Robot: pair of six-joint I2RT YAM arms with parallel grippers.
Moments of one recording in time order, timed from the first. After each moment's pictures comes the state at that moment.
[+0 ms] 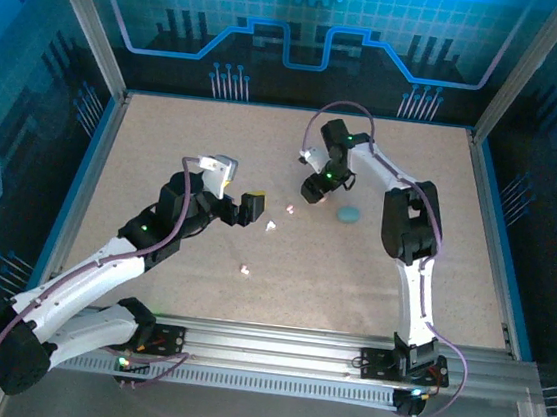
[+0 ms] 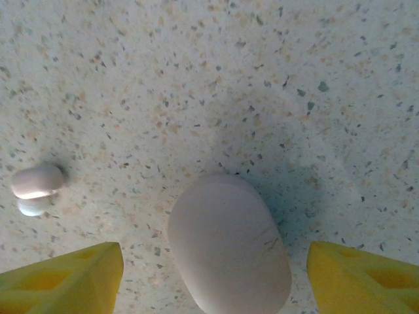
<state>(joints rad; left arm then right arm) -0.53 0.97 0.72 -0.06 0.03 -0.27 0.39 2.27 1.87 -0.94 -0.18 -0.43</state>
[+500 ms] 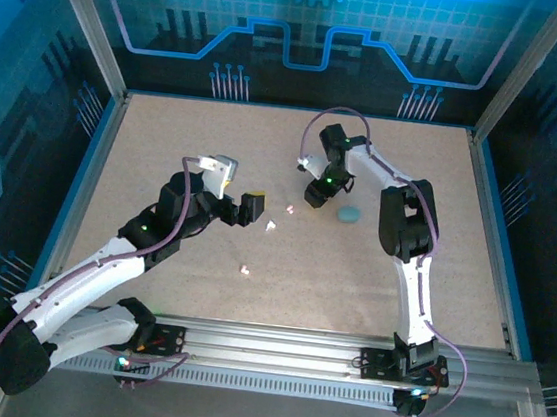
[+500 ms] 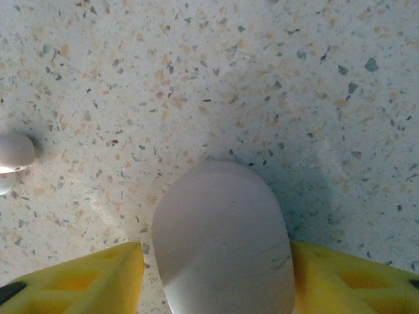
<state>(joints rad) -0.53 0.97 0.72 -0.07 0.03 -0.27 0.39 2.30 1.88 -0.96 -0.17 -0.52</state>
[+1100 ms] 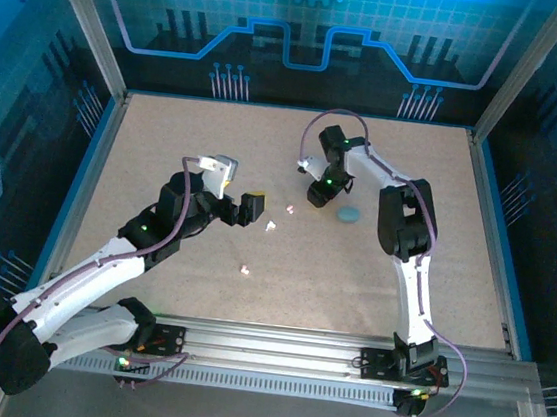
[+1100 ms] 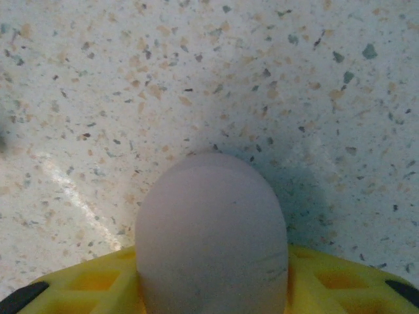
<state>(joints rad) -0.53 0.97 0.72 -0.07 0.03 -0.27 0.39 2.31 1.88 -0.95 -0.13 -0.53</state>
